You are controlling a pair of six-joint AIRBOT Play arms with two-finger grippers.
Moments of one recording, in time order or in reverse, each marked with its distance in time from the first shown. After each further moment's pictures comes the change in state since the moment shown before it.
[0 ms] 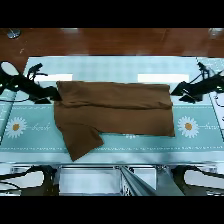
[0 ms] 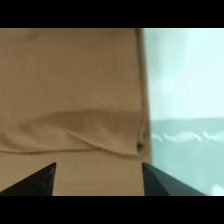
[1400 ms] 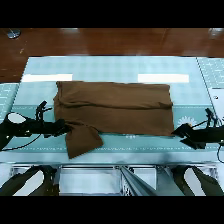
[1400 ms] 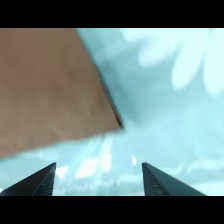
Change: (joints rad) left arm 0.014 0.391 -0.751 -0.351 0.299 0.087; right arm -0.174 0.628 -0.752 -0.056 0.005 0.126
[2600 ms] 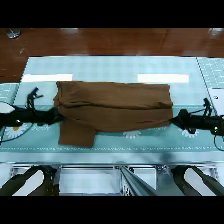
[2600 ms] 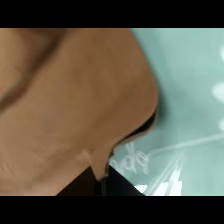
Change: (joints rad) left arm 0.057 0.000 0.193 -0.013 -0.081 0.056; right arm -0.002 -0.226 0.092 0.368 -0.175 -0.206
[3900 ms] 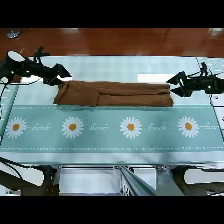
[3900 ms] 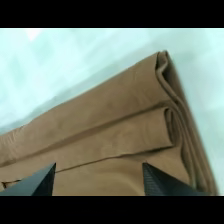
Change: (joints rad) left arm -0.082 -0.710 0.920 0.049 -0.080 -0.162; right arm 0.155 -0.542 0.647 0.080 -0.078 0.086
